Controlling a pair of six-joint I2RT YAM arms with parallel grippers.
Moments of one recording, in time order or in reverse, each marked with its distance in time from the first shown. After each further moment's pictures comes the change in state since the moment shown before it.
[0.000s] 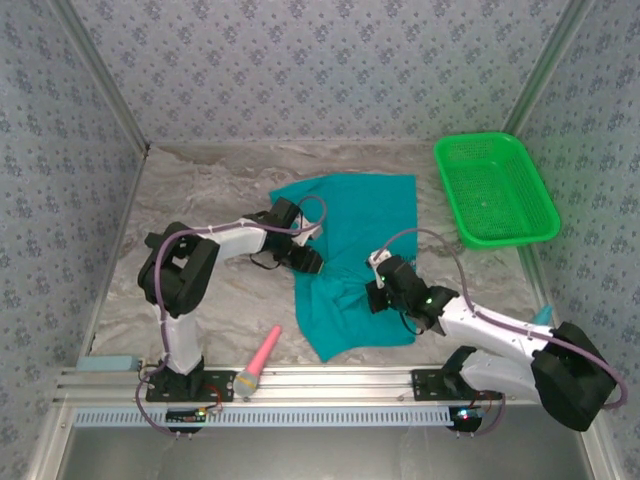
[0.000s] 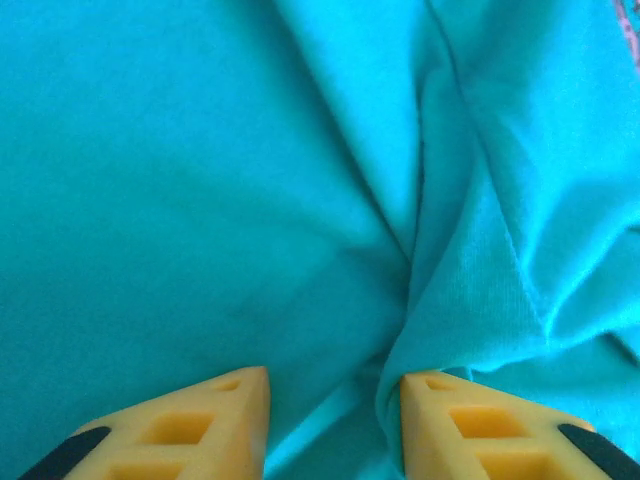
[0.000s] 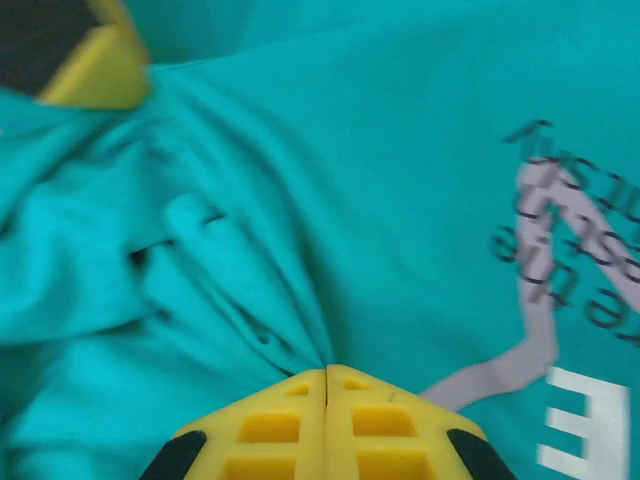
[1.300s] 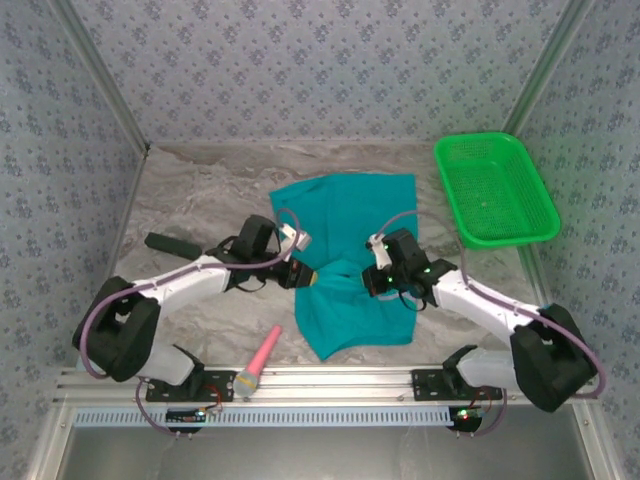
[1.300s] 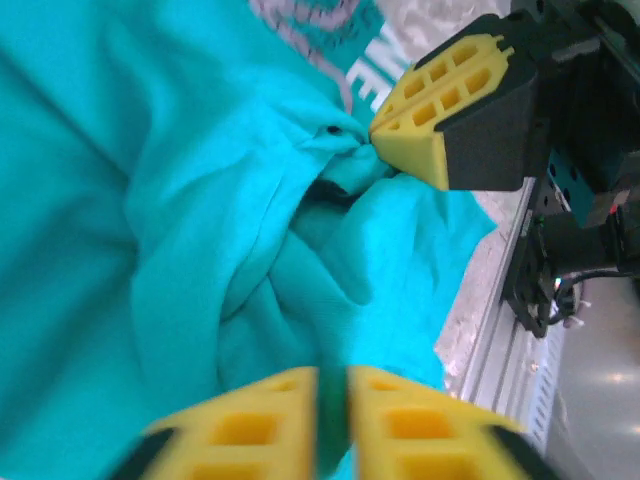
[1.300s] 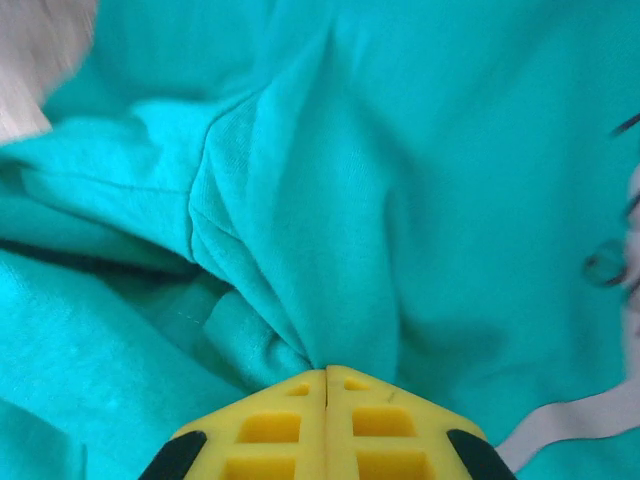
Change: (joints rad) left arm -0.047 -0.426 -0.423 0.304 0.210 -0.150; right arm -0.127 0.181 0.155 -0.119 -0.317 -0.035
